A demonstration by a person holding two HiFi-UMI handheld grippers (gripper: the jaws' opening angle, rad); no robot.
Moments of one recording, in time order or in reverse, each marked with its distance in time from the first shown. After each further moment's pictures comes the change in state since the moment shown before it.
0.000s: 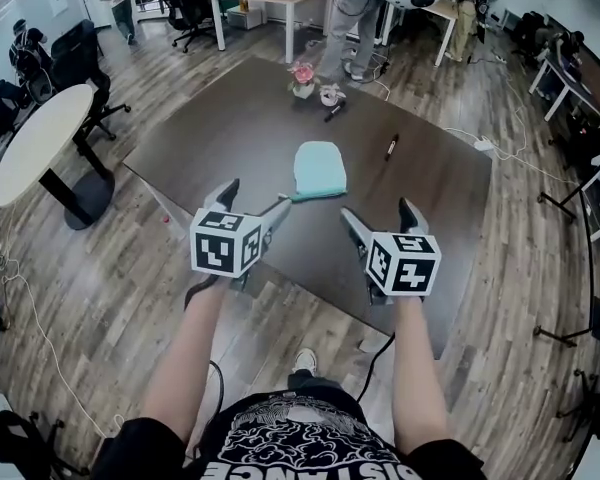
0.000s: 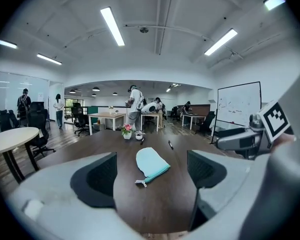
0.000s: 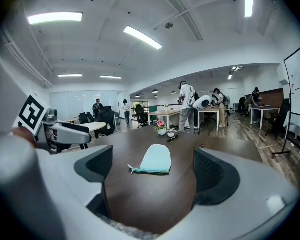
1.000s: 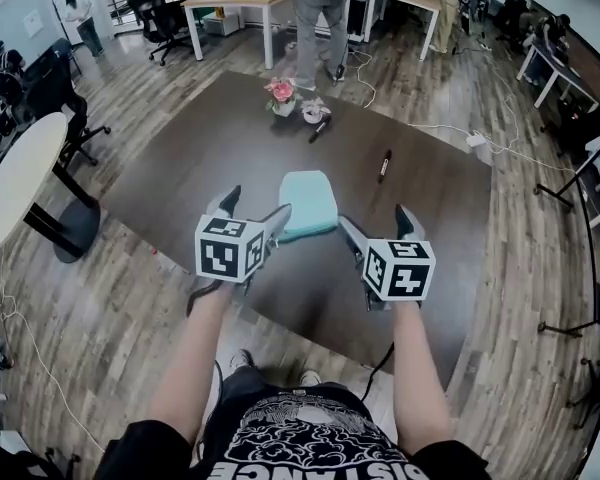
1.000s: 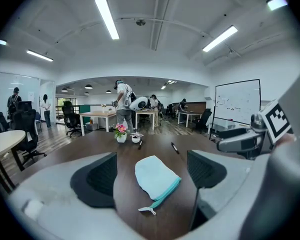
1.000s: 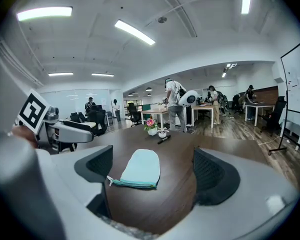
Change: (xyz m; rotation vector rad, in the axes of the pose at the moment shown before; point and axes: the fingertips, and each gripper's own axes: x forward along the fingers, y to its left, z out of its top) left arm 0.121 0.035 0.030 0.030 0.029 -0.066; right arm 0.096 -0.053 0.013 0.037 0.025 -0.069
